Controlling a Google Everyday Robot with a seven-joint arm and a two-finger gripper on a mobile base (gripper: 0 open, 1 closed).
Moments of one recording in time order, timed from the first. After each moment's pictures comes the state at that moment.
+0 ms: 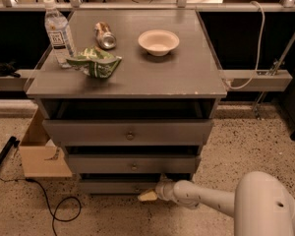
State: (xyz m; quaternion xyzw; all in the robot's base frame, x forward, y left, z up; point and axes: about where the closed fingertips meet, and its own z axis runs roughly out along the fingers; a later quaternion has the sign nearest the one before) arm 0.607 -0.024 0.193 -0.35 0.84 0.19 0.36
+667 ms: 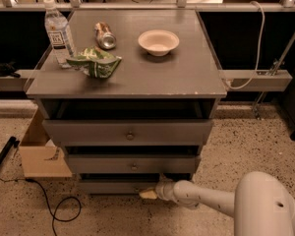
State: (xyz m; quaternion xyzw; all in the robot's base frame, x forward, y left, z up) arm 0.607 -0.024 0.193 -0.35 0.84 0.19 0.36
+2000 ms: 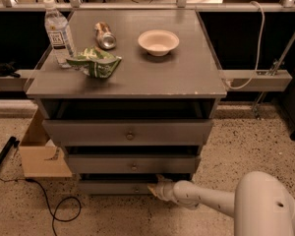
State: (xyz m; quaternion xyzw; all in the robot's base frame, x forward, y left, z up) arm 0.607 -0.024 0.193 -0.35 0.84 0.19 0.36
